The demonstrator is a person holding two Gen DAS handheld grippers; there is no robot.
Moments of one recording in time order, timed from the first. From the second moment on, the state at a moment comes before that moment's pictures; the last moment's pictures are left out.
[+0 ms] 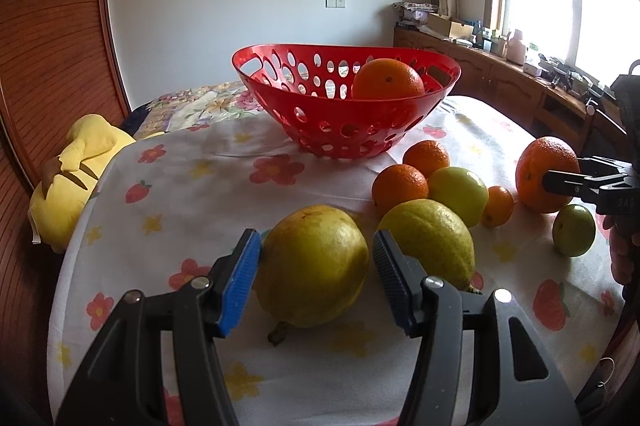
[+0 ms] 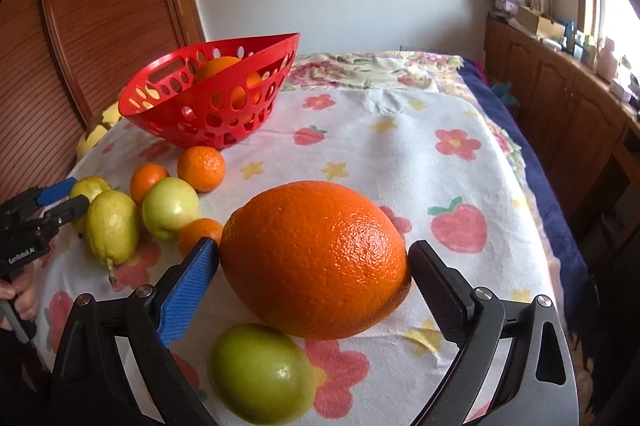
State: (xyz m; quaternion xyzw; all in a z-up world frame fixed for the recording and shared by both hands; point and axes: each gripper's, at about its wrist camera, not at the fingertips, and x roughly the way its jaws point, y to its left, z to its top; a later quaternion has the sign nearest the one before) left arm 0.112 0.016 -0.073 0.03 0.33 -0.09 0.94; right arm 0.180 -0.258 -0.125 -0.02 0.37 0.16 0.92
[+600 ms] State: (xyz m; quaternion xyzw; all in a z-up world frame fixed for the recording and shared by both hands) left arm 0.125 0.012 -0.086 0.05 0.39 -0.09 0.91; right arm 0.185 -0.254 -0.133 -0.01 0.37 0.17 0.91
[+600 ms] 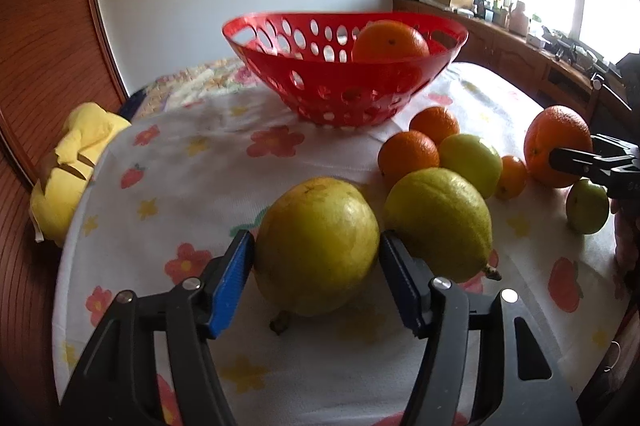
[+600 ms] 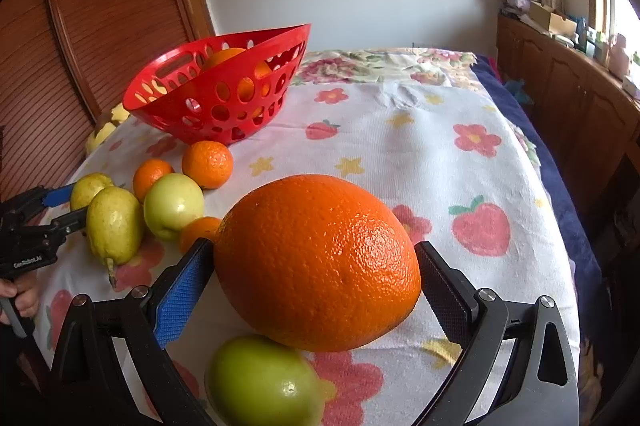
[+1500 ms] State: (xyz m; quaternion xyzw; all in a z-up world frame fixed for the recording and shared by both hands) left arm 0.103 0.016 -0.053 0.02 0.35 -0.13 0.93; right arm 0.184 -0.241 -0.134 -0.05 0.37 0.16 0.91
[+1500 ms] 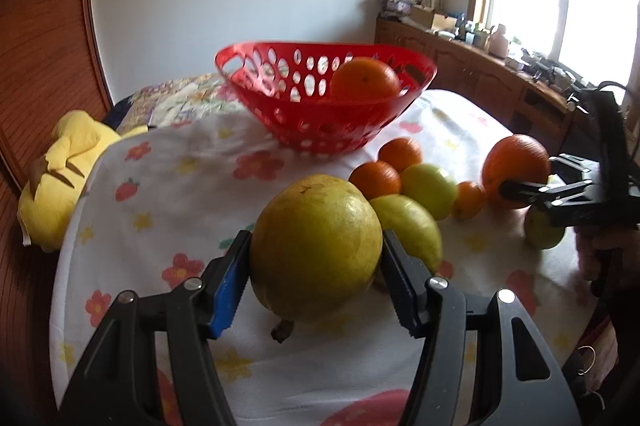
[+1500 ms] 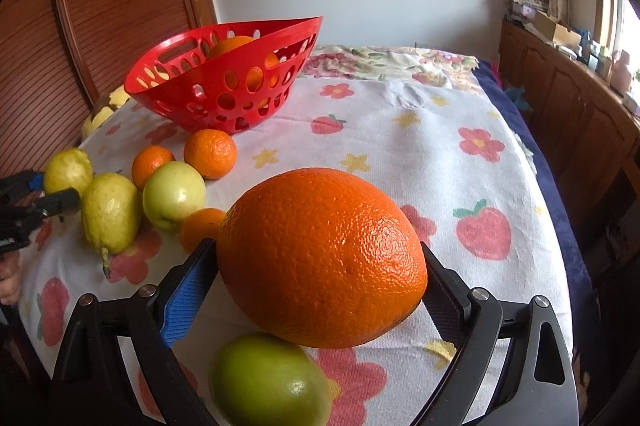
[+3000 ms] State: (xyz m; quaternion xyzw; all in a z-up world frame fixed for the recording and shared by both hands) left arm 0.142 0.004 0.021 0.03 0.28 -0.14 0.95; right arm 0.205 -0.210 -0.032 -0.07 0.29 0.22 0.93
